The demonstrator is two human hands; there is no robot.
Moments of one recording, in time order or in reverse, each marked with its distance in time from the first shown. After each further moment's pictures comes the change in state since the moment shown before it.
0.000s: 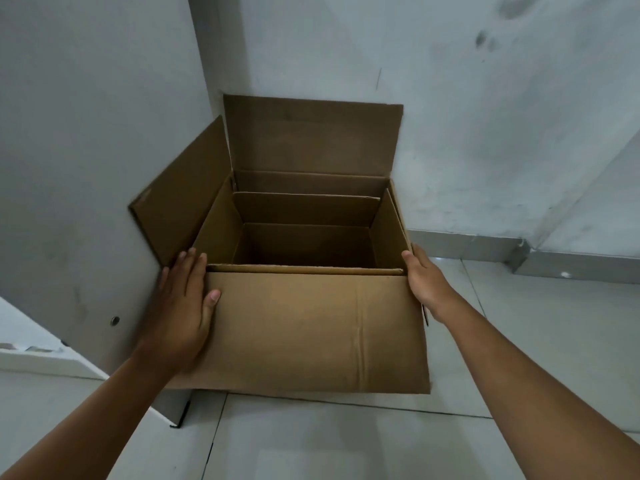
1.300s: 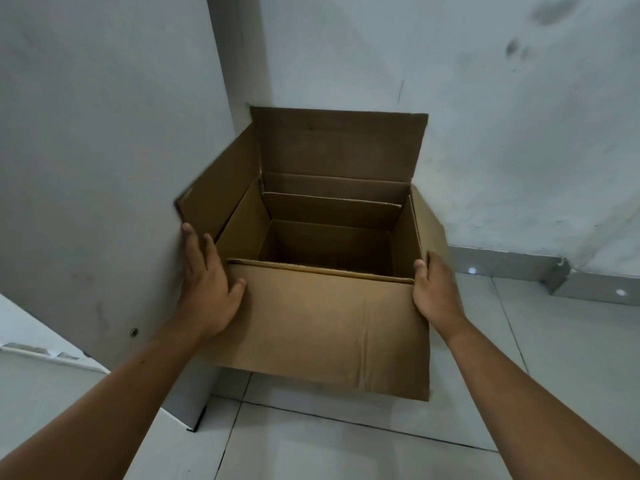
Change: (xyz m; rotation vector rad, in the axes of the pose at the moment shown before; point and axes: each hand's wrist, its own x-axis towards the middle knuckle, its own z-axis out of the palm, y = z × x) left_hand 0.039 0.049 -0.031 -0.049 -0.037 -0.297; right_hand 0.035 0.005 0.013 -0.140 0.242 -0.151
